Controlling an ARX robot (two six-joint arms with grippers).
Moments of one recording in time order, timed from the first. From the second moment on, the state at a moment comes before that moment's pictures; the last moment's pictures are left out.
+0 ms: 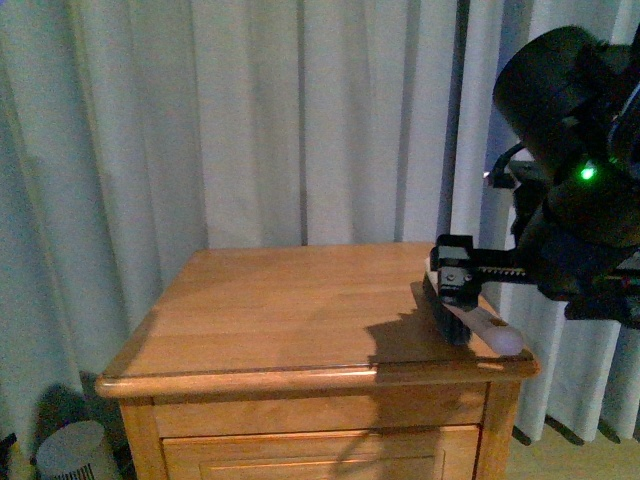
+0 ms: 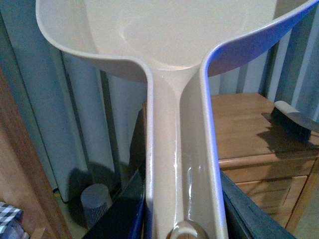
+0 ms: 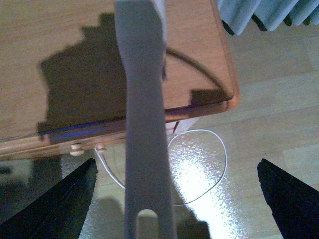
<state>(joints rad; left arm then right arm) 0.03 0.20 0.26 0.01 0.19 0.05 0.42 1.85 1.35 -0.33 0.27 0.37</state>
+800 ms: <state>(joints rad) 0.03 0.20 0.26 0.01 0.19 0.05 0.41 1.94 1.35 -0.24 0.29 0.36</state>
